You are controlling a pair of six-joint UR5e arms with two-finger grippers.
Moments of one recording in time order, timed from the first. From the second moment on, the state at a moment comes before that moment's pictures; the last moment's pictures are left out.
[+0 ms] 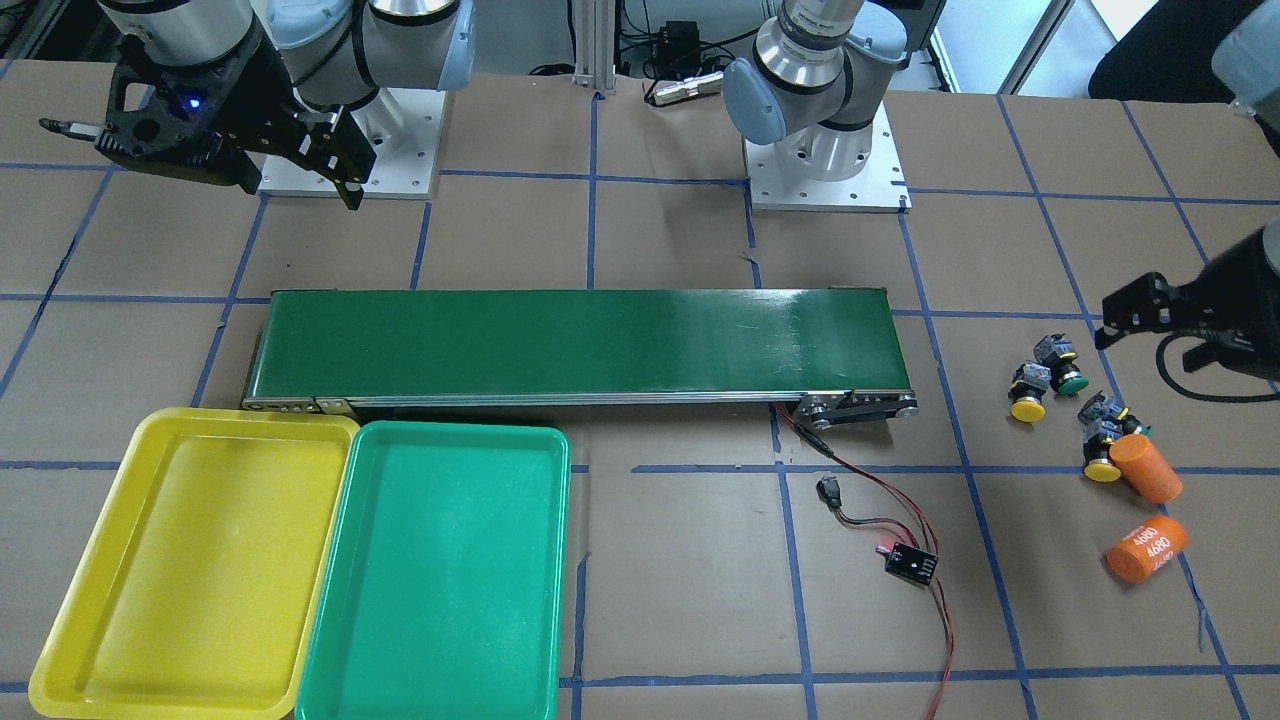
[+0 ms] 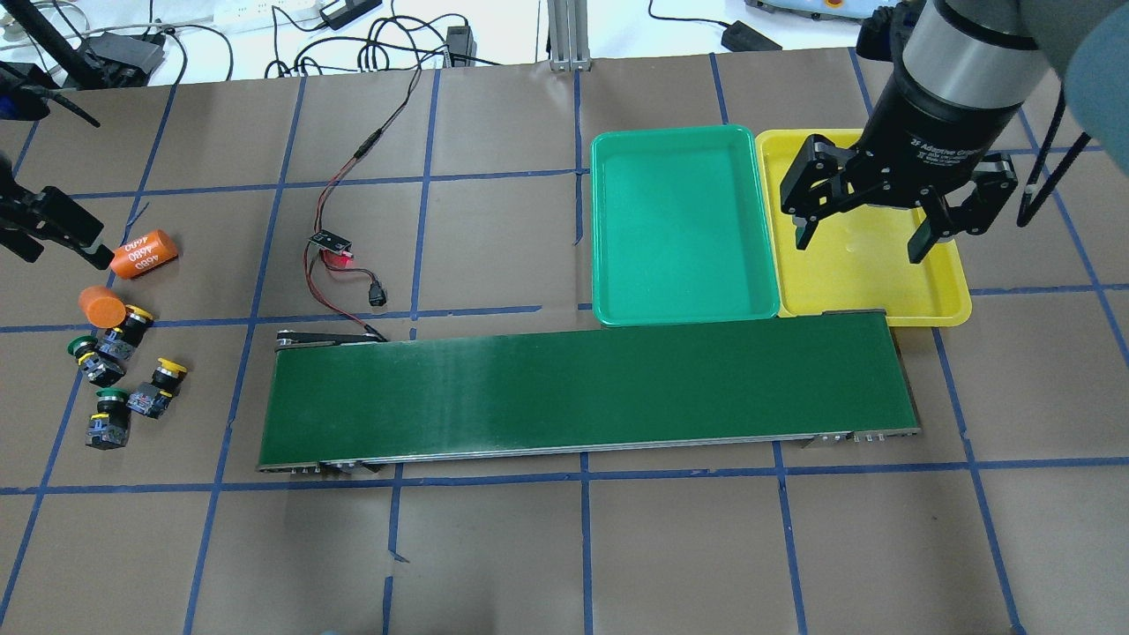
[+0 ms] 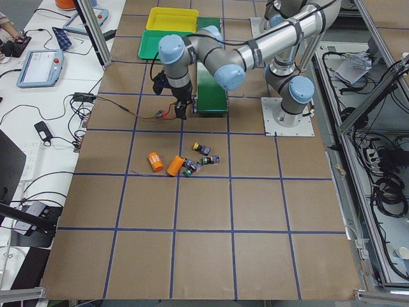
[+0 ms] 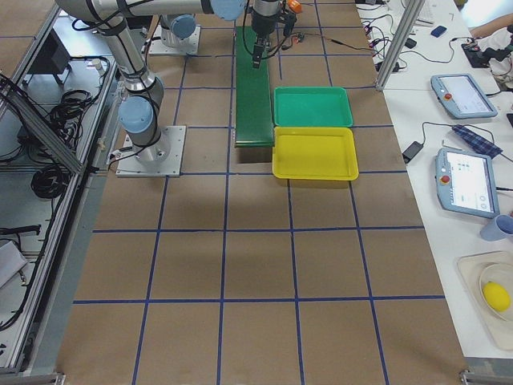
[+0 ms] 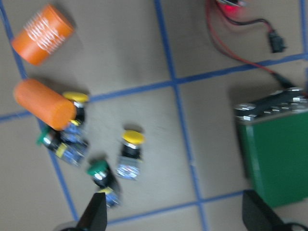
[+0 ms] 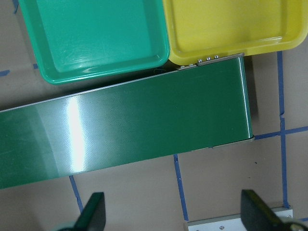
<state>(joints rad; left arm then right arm) -0.99 -1.81 -1.57 -1.41 1.61 0.89 1.55 -1.64 1.59 -1.41 -1.54 0.16</state>
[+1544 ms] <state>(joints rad) -0.99 -2.21 -1.37 -1.13 1.52 1.34 1.55 -1.64 1.60 -1.41 -1.54 0.16</state>
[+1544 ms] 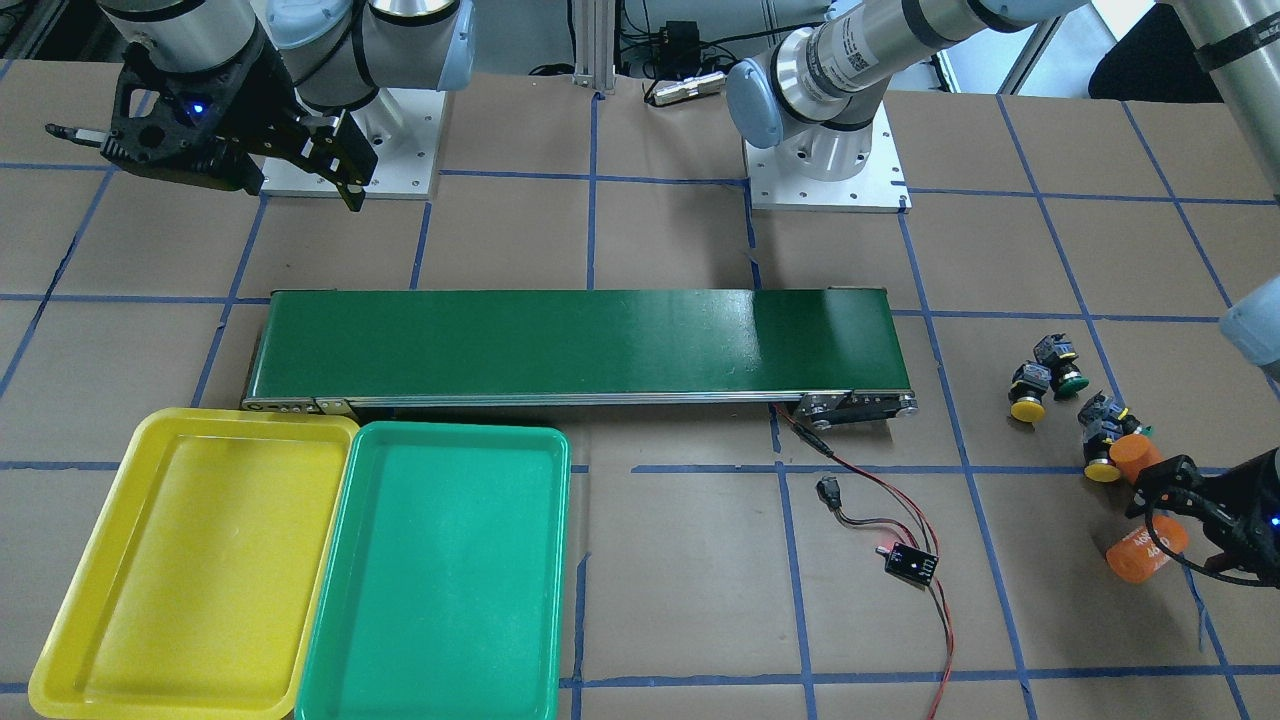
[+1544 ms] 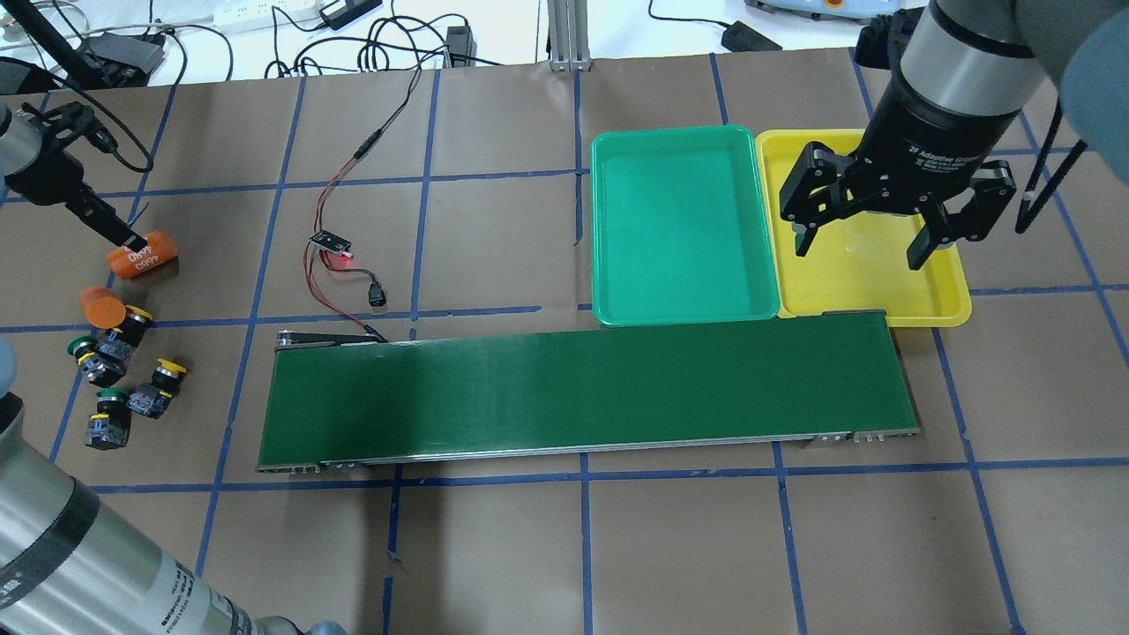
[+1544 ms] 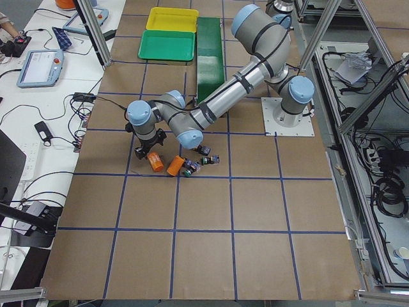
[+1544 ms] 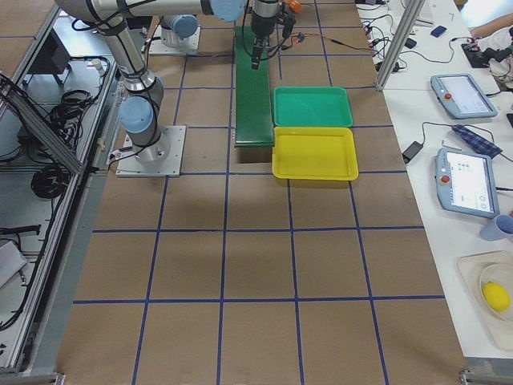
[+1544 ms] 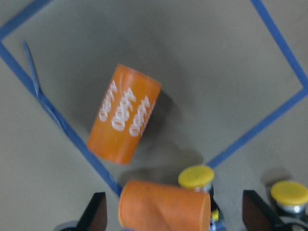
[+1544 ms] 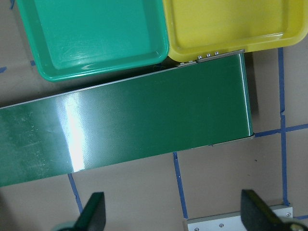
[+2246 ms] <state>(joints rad) -0.99 -2.29 -1.38 -1.06 1.53 1.48 1.55 -1.64 1.60 -1.41 -1.54 0.16</state>
